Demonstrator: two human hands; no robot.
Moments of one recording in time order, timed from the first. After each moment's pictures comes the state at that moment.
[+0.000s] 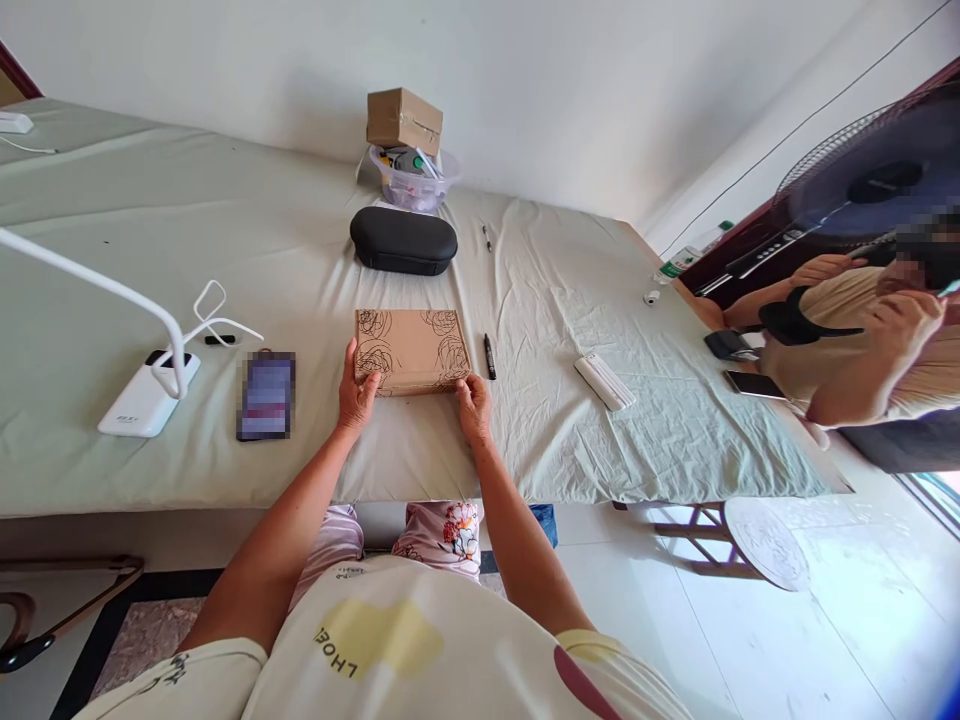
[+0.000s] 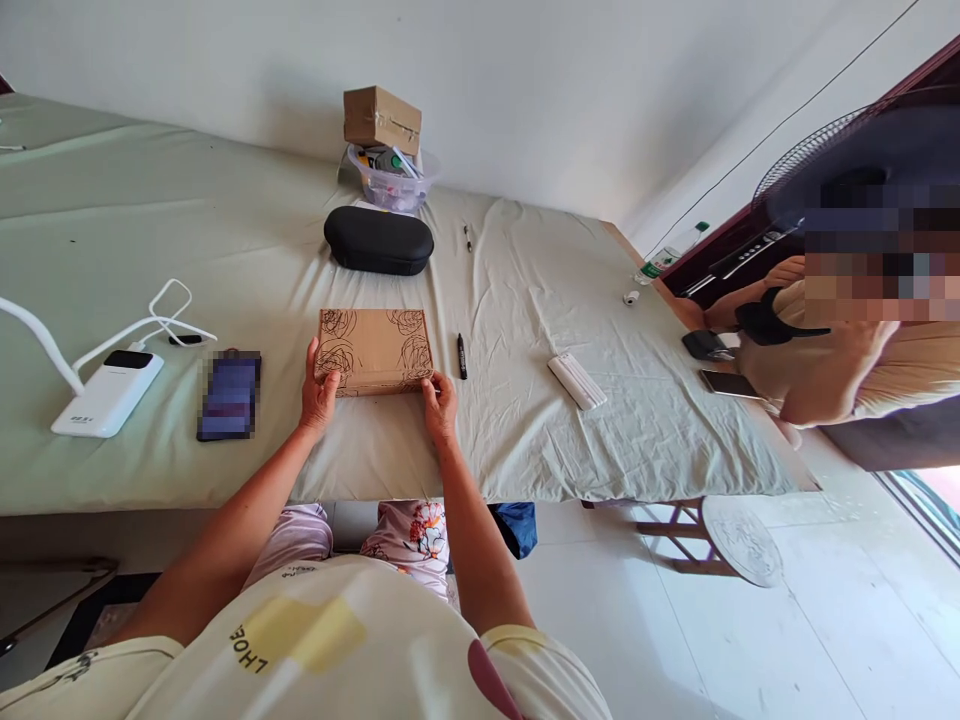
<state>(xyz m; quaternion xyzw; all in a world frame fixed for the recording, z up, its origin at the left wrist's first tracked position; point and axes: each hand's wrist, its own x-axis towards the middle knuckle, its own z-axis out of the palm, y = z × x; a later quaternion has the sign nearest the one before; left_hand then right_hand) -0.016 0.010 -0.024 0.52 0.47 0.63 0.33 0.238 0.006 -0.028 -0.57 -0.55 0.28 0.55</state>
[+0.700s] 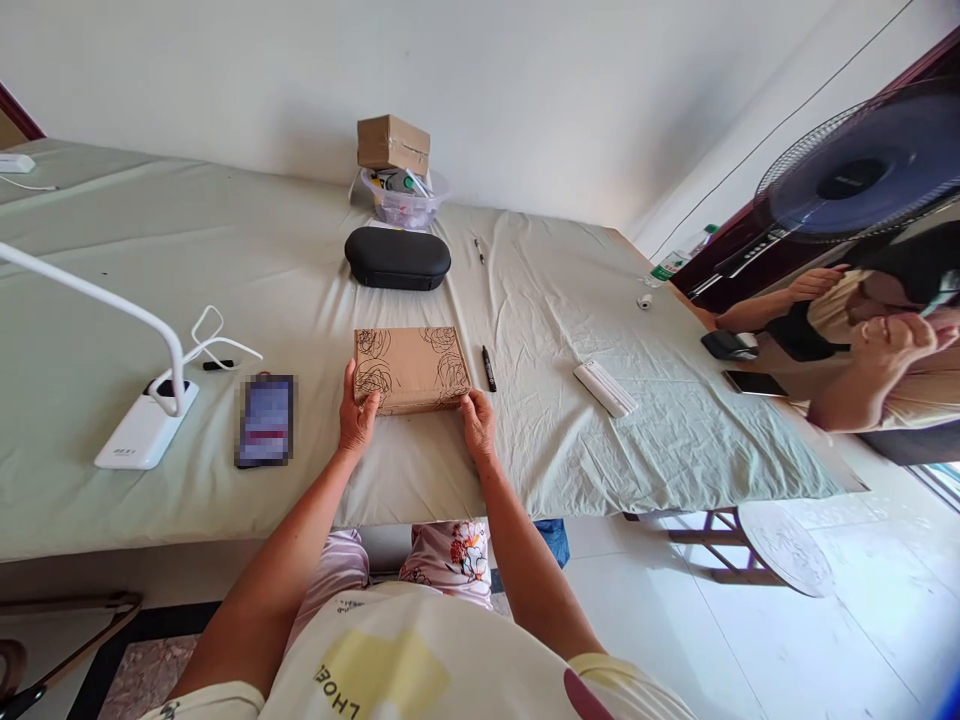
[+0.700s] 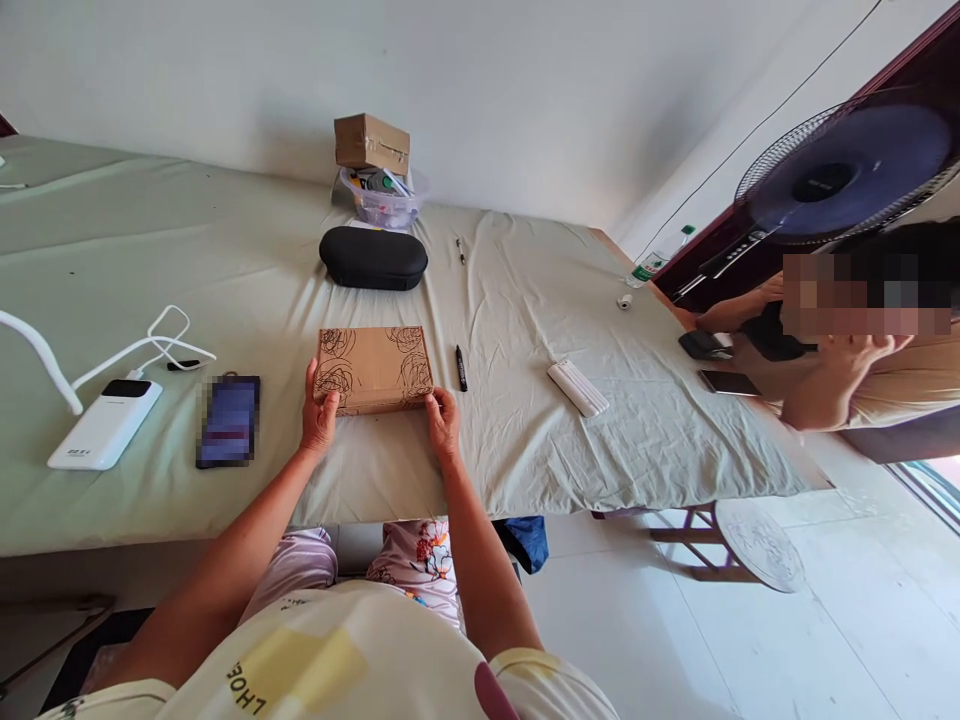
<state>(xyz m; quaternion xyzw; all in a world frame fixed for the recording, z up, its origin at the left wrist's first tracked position) -0.011 0.005 -0.018 0.52 0.47 0.64 0.32 0.239 -0.001 -0.018 -0.56 -0.53 0.30 0.56</state>
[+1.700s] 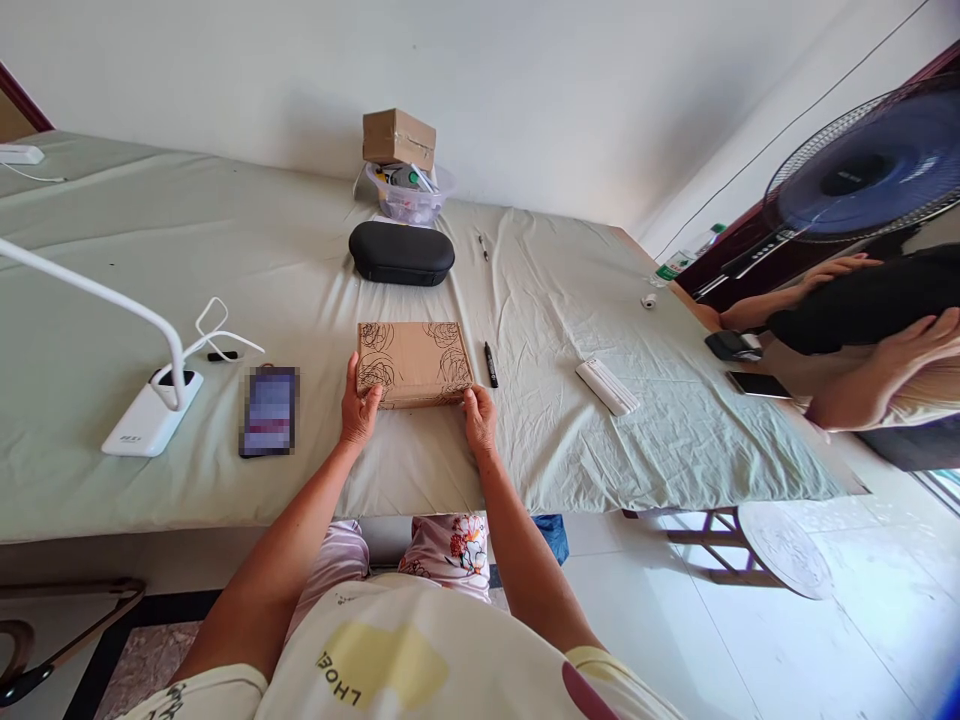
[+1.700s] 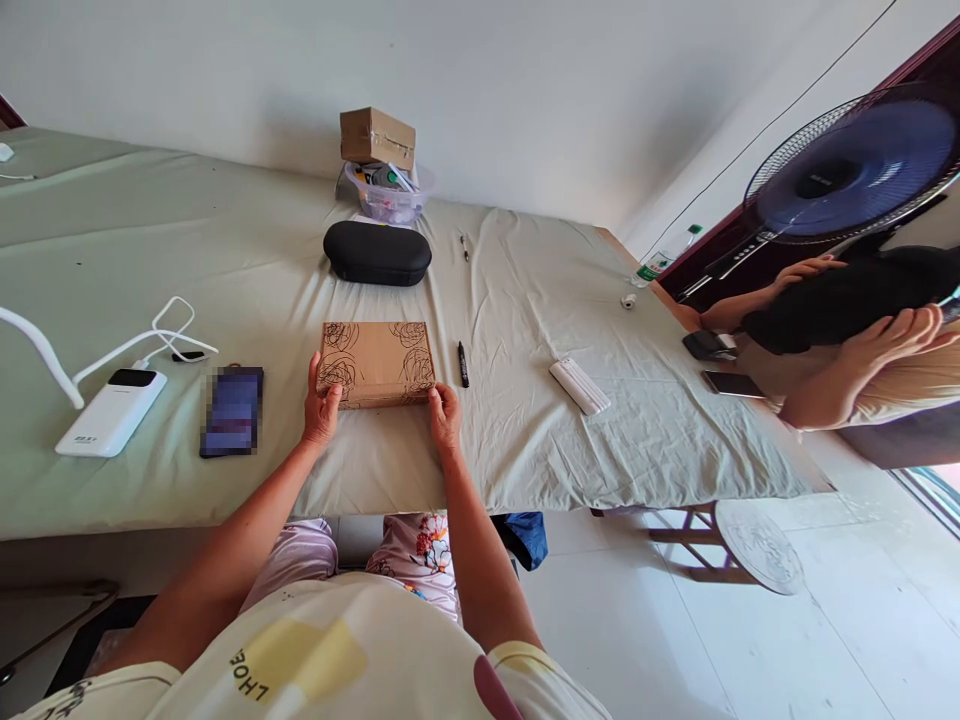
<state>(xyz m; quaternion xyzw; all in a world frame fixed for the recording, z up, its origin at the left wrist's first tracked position) -0.014 0.006 -0.018 0.53 0.47 0.63 0.32 0.240 -0.001 -0.020 -0.57 -0.53 0.29 0.56</state>
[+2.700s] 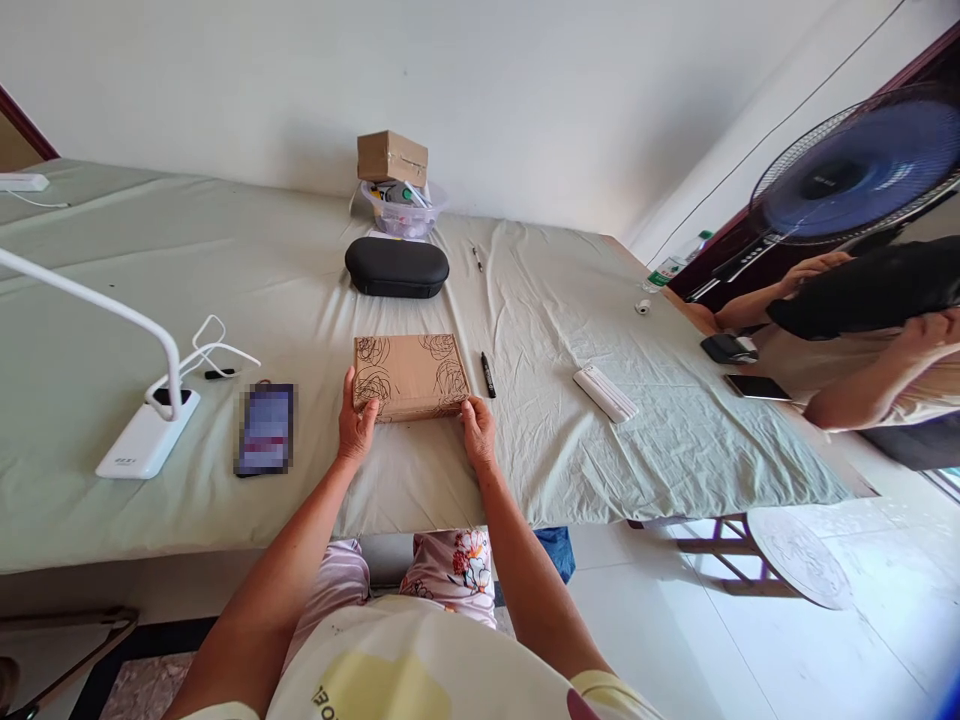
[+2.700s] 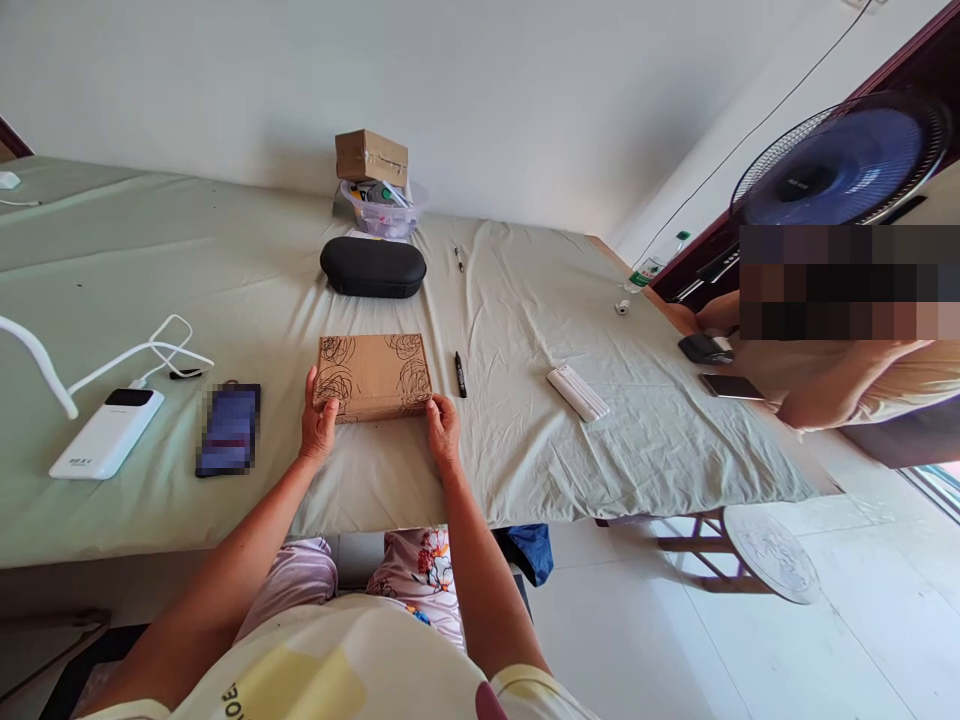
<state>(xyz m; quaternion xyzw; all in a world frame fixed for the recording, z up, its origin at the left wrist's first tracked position) -0.014 0.007 -0.024 0.52 0.48 0.63 0.33 0.241 -0.002 -0.019 -0.56 -0.53 0.29 0.56</state>
